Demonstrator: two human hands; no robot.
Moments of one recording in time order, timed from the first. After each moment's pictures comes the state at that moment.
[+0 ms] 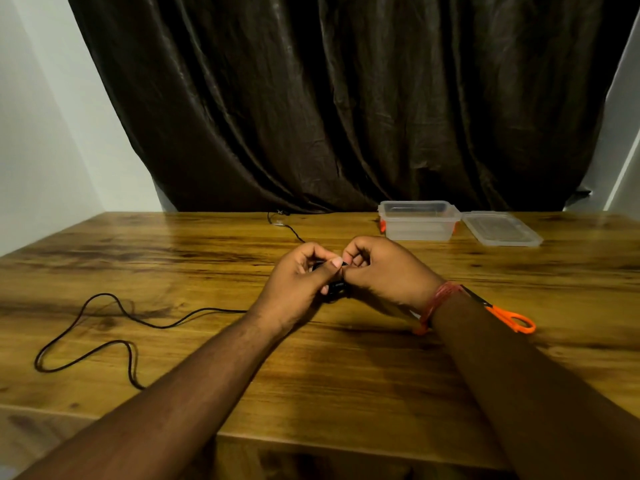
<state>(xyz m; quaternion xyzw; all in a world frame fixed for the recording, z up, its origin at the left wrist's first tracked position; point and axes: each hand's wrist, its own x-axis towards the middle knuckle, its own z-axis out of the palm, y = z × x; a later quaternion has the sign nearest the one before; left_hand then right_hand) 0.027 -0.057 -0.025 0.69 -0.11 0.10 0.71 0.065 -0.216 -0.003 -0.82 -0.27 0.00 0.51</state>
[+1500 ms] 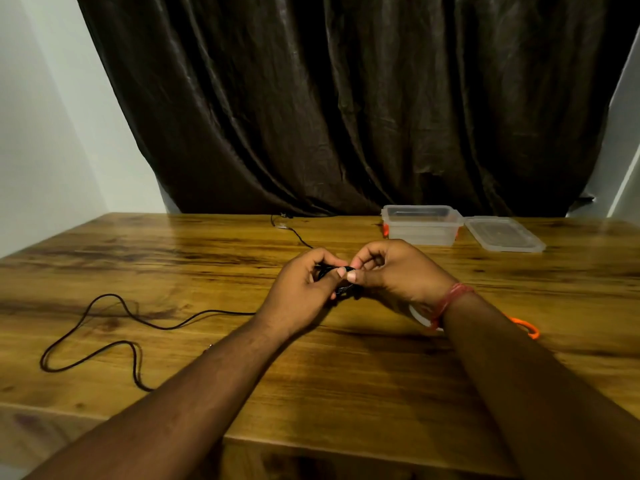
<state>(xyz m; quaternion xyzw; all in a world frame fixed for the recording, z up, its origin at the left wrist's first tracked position) 0.028 -0.051 -0.029 0.80 -0.13 0.17 0.56 0.062 -0.225 0.000 -0.75 -0.22 0.08 0.62</state>
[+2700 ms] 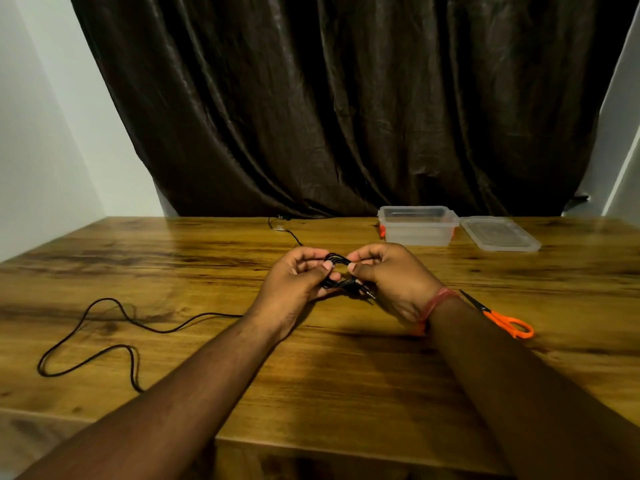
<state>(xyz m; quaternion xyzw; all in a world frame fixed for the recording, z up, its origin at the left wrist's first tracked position) 0.034 -0.055 -0.023 0.61 -0.04 0.08 0.79 0.071 -0.213 -0.011 -0.72 -0.13 0.06 0.68</state>
